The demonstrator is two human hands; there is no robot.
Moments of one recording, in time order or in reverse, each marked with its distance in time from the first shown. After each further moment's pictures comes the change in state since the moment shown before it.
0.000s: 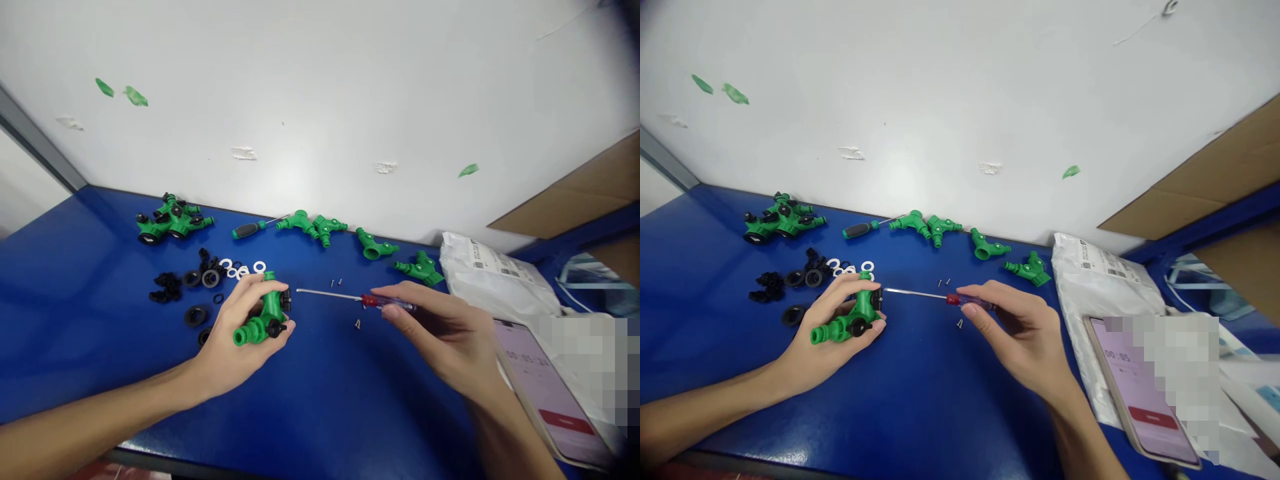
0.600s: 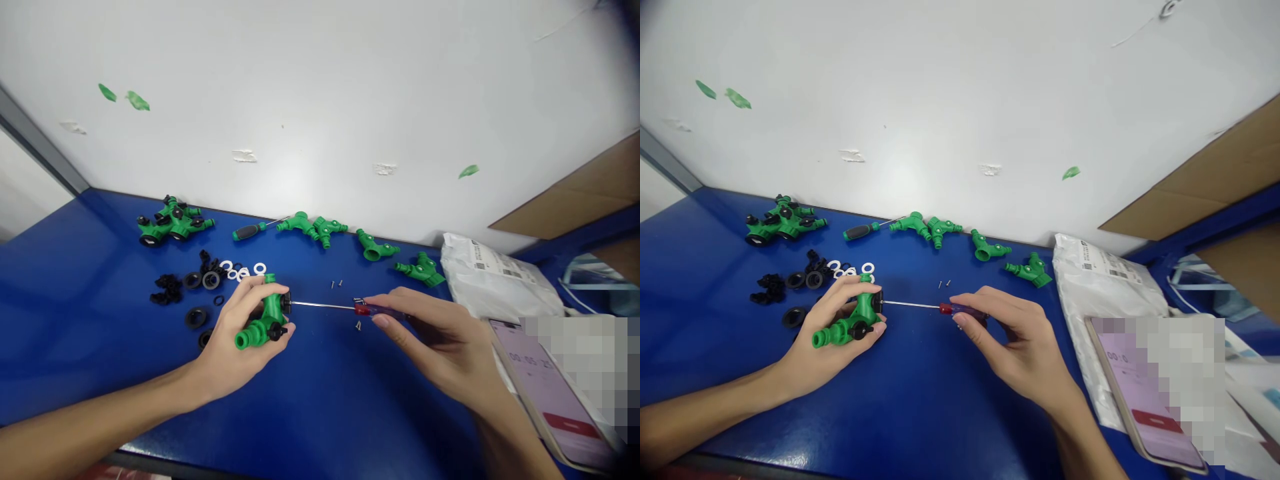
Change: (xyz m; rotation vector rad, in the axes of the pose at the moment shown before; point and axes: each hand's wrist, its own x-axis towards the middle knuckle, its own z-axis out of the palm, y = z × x) left_hand 0.000 0.000 0.000 0.030 -0.009 -0.003; right_hand -0.003 -0.001 0.003 -0.044 -0.101 -0.083
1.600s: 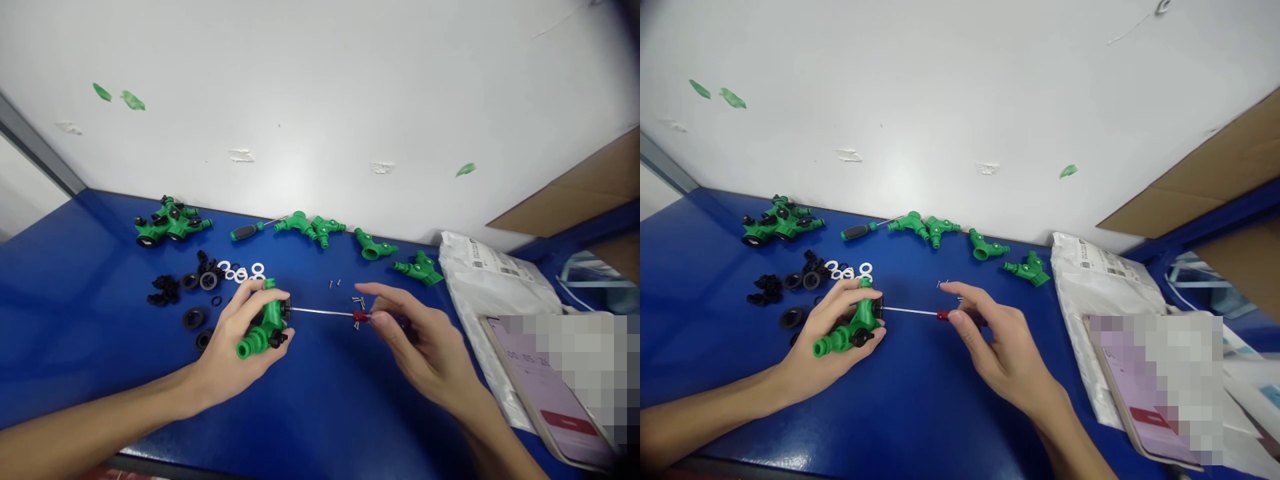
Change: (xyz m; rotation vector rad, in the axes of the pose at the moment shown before) left_hand -0.003 0.001 0.000 0.102 -0.032 -0.024; right_hand -0.002 -0.007 0.007 -0.115 -0.045 0.095
